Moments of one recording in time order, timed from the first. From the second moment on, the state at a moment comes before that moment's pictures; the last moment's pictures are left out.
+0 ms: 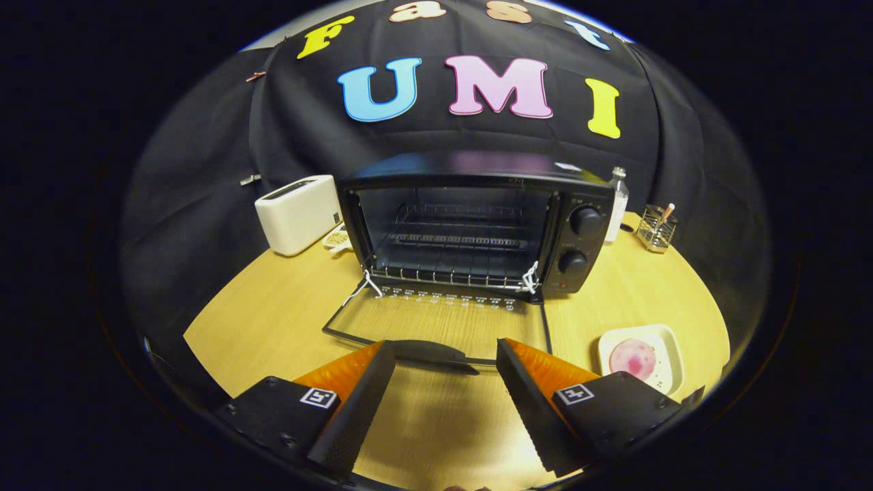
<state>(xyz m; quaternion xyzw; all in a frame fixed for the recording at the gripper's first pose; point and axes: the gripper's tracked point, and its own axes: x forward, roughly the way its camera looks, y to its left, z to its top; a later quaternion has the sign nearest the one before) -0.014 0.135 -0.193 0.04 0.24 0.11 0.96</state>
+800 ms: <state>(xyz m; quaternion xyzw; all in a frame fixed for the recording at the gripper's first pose) -0.029 -0.066 -0.167 0.02 0.27 0.01 0.96</state>
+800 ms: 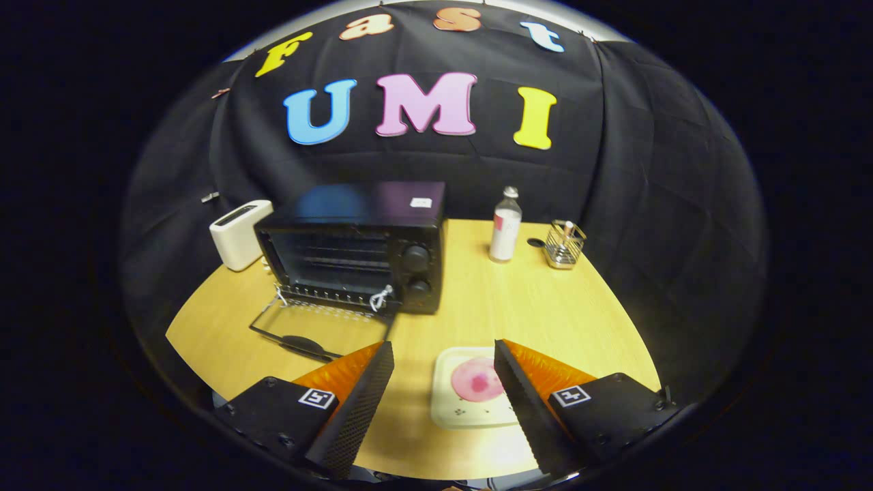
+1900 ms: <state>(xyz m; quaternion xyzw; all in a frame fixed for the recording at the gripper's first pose) -0.015 -0.166 -0.327 0.05 0.50 0.05 0.86</state>
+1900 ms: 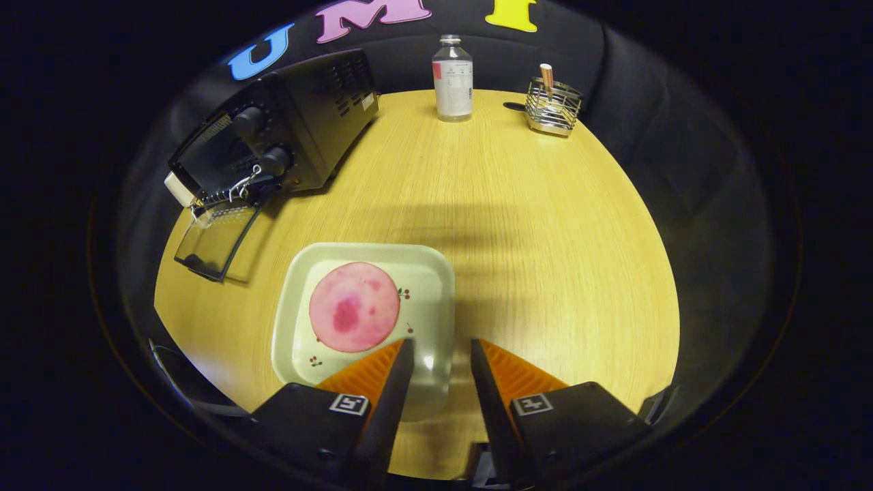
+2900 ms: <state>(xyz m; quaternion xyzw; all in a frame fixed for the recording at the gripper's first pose) -0.035 -0.123 -0.293 0.24 0.51 0.08 0.82</state>
